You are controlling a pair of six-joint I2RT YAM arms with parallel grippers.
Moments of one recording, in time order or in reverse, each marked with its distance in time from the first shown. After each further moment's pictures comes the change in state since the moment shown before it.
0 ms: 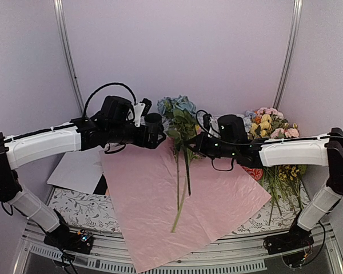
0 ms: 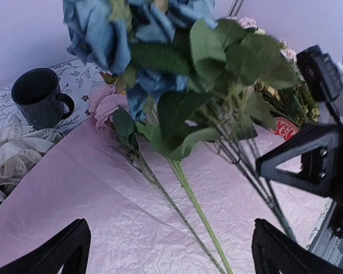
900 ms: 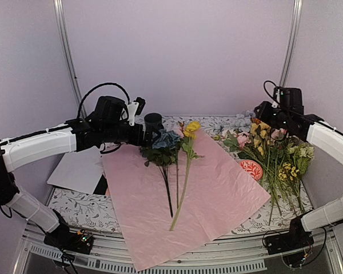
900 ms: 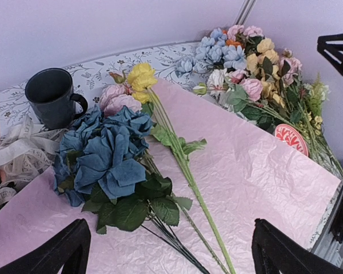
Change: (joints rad) left arm 0.039 -0.046 -0.047 0.021 0.010 -0.003; right arm -0.446 -0.277 0.077 -0.425 0.212 -0.264
